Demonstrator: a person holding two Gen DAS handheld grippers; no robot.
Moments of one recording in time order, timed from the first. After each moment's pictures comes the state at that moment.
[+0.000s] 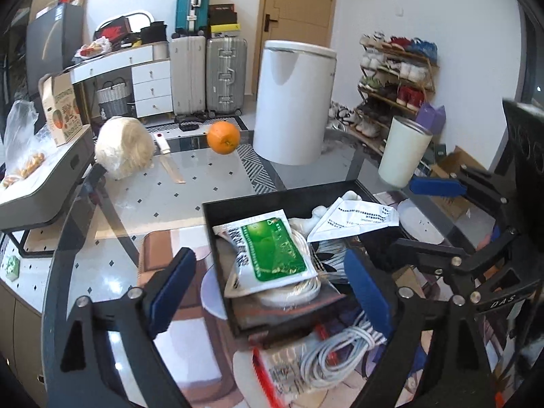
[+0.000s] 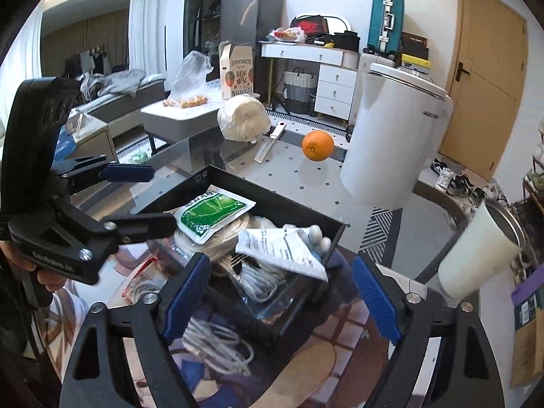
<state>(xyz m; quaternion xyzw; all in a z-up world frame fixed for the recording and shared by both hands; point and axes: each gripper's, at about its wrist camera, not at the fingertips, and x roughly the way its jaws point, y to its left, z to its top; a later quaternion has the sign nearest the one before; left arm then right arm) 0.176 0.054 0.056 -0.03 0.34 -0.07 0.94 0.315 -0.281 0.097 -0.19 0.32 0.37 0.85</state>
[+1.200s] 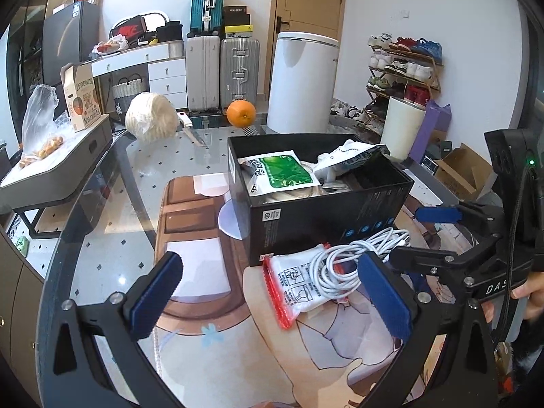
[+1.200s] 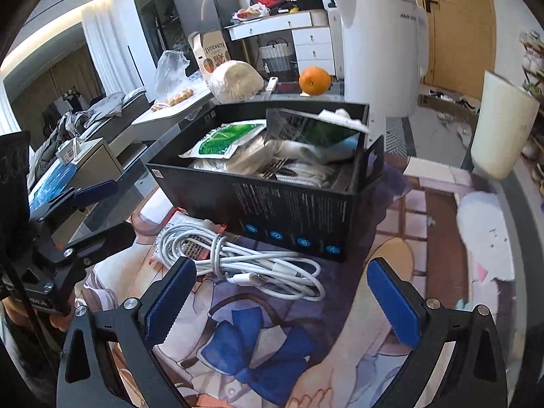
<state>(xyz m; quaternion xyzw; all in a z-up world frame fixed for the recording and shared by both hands) 0.104 0.059 0.026 -0.04 0.33 -0.04 0.94 0.280 -0.294 0.035 -0.08 0.42 0.35 0.84</state>
